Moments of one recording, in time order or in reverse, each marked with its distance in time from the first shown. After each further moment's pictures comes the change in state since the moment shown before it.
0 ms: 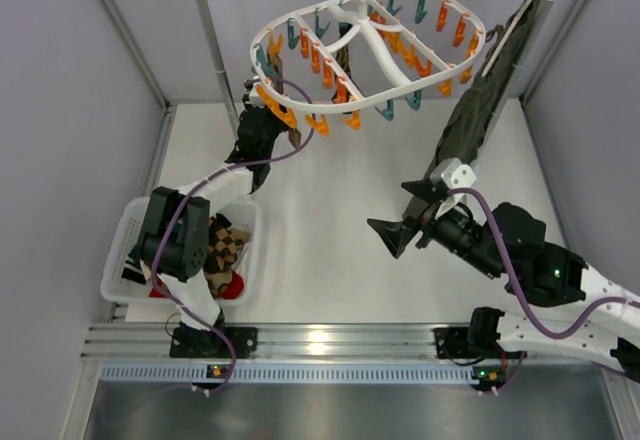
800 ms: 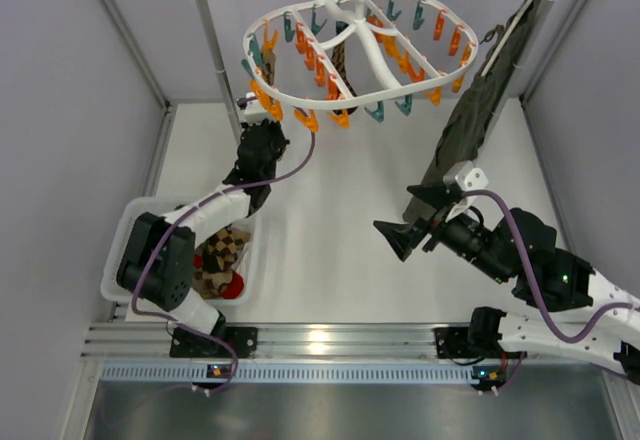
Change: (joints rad) left arm -0.082 -0.169 -0.162 -0.001 -0.198 -0.060; right arm 0.000 -0.054 -0.043 0.005 0.003 0.046
